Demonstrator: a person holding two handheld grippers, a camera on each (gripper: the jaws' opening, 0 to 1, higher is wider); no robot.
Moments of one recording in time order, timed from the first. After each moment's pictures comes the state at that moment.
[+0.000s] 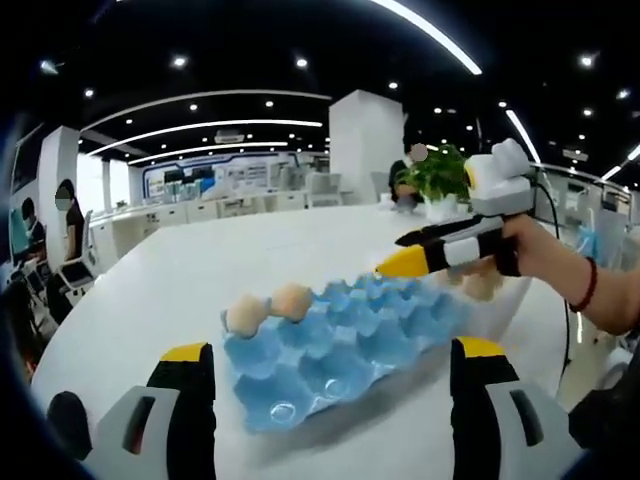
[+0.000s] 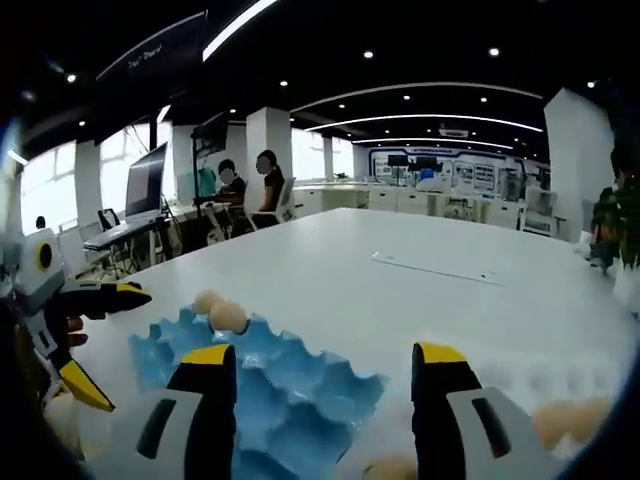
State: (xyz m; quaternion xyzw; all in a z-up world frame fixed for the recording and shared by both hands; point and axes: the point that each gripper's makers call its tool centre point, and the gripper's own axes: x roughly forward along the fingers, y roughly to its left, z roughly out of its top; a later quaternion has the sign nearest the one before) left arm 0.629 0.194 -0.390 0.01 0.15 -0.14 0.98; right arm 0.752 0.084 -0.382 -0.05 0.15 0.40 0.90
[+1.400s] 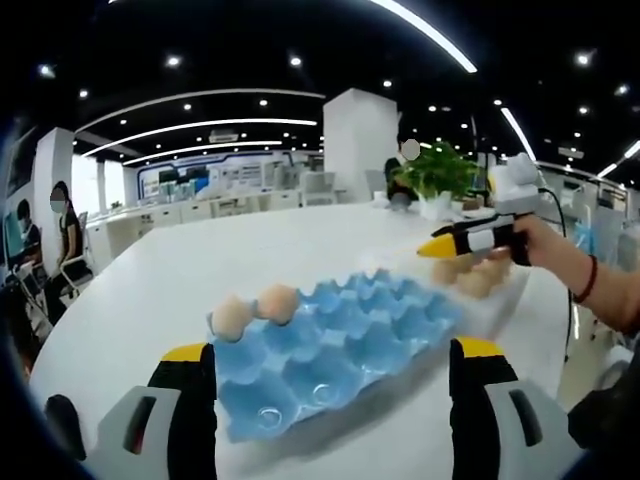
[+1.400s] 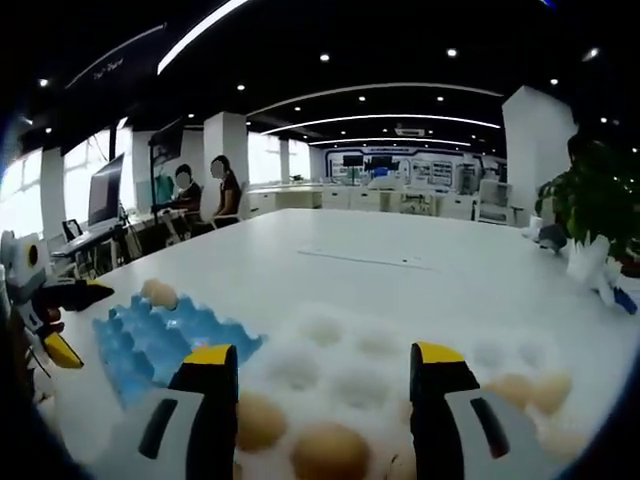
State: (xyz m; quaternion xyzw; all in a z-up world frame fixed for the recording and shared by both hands) left arm 0.650 0.199 -0.396 0.02 0.15 -0.15 0.98; right arm 0.774 -0.022 -0.388 -0.04 0.15 0.31 0.94
